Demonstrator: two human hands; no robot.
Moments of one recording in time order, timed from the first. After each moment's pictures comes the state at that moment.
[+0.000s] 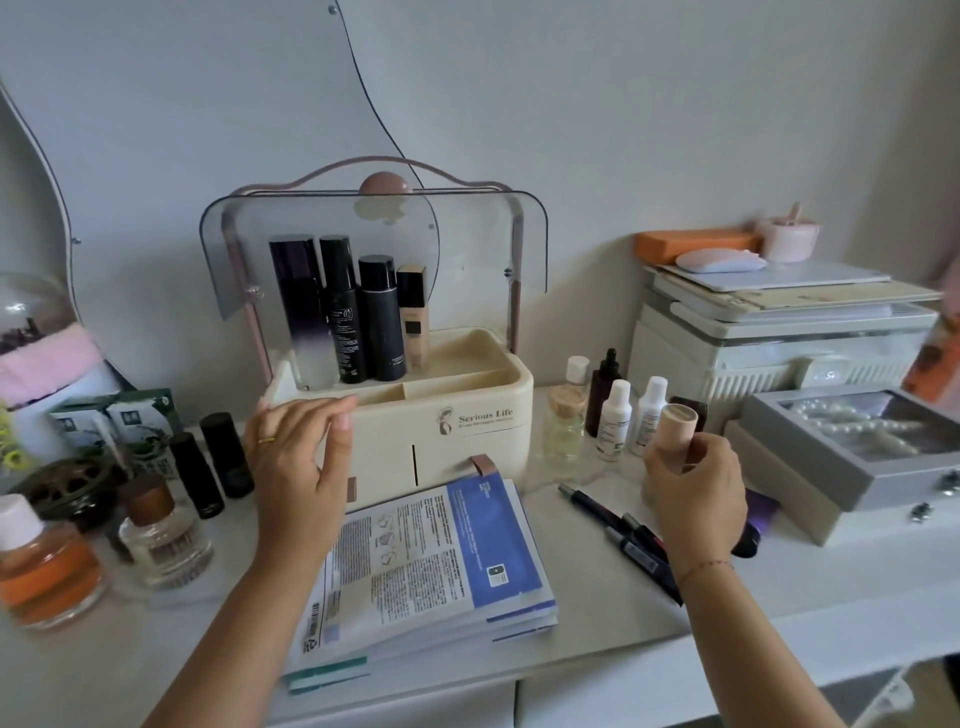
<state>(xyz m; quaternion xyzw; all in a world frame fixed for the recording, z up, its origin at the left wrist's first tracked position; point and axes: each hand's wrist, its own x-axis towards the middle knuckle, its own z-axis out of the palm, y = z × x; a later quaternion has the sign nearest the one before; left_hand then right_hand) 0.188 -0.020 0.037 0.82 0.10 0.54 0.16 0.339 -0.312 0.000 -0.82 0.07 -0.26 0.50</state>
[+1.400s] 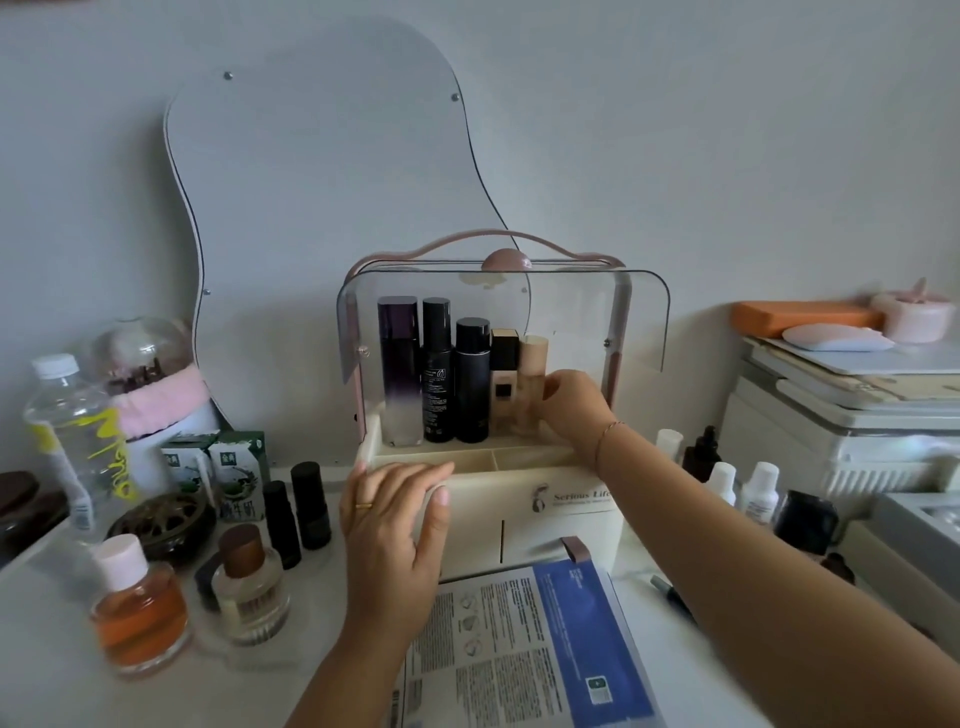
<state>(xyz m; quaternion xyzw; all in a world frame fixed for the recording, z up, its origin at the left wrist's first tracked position) 0.187 -0.017 0.033 0.82 0.09 0.54 0.17 0.376 -0.113 0.128 -0.87 -0.23 0.02 0.43</state>
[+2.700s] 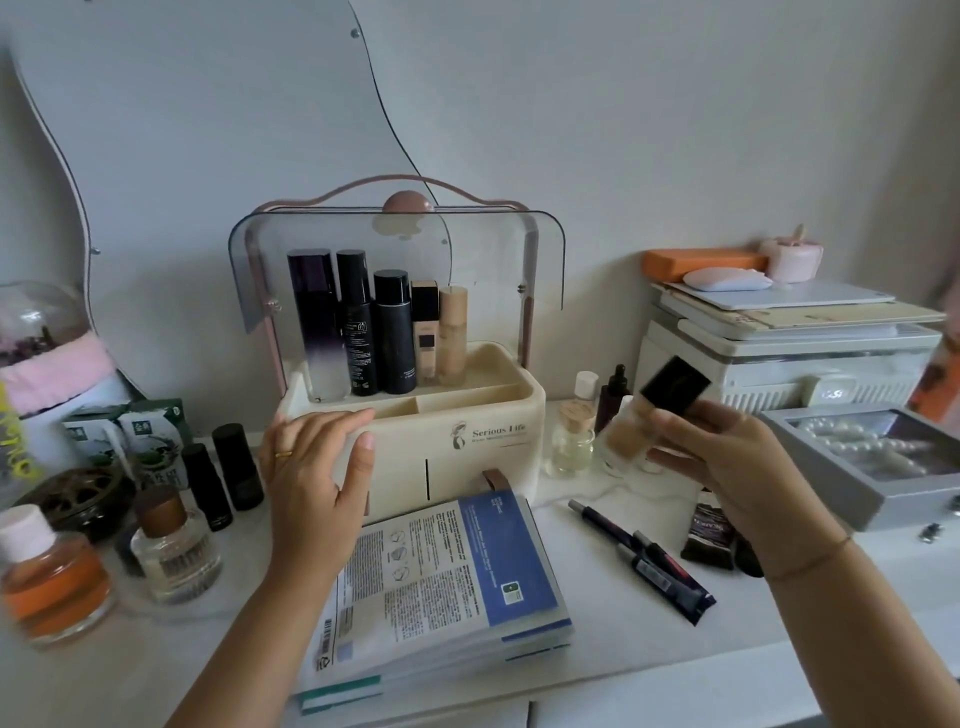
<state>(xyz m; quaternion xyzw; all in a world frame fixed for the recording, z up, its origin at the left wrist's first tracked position) 0.185 -0.018 0.034 0.83 0.10 0.52 0.15 0.321 -0.332 0.085 -0.62 -0.16 0.07 0.77</state>
